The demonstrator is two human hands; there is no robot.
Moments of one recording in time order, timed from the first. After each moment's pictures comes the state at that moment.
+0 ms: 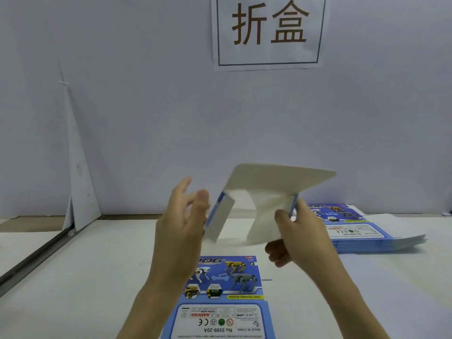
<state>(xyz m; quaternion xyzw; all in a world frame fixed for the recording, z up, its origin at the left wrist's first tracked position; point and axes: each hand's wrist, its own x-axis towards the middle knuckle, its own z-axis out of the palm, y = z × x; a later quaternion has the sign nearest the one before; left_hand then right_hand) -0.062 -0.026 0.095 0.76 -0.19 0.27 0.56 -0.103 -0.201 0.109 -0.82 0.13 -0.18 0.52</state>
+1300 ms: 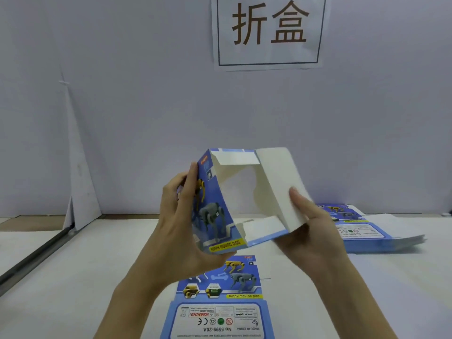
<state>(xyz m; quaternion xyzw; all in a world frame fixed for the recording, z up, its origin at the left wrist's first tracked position) -0.044 0.000 0.091 0.76 -0.42 0.32 0.38 -0.094 -0.211 0.109 -0.31 -0.01 -0.04 0.95</state>
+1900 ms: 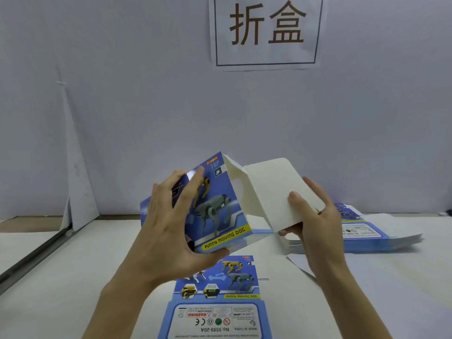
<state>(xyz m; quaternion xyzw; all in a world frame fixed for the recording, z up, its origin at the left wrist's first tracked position) -0.058 0.009 0.100 0.82 -0.37 0.33 0.30 -0.089 -0.227 0.092 -0.57 0.03 -0.34 0.75</state>
